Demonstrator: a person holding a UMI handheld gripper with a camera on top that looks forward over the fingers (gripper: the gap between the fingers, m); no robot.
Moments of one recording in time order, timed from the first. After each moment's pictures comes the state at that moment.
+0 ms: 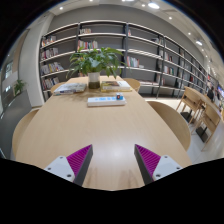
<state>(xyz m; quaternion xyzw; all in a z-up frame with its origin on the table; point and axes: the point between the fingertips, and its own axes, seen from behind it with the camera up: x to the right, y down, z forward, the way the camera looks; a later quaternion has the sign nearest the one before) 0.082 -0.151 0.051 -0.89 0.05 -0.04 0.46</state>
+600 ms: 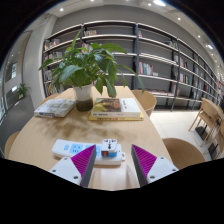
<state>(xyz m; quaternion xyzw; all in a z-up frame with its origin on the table) 0.163 0.151 0.040 -0.87 0.00 0.01 0.49</state>
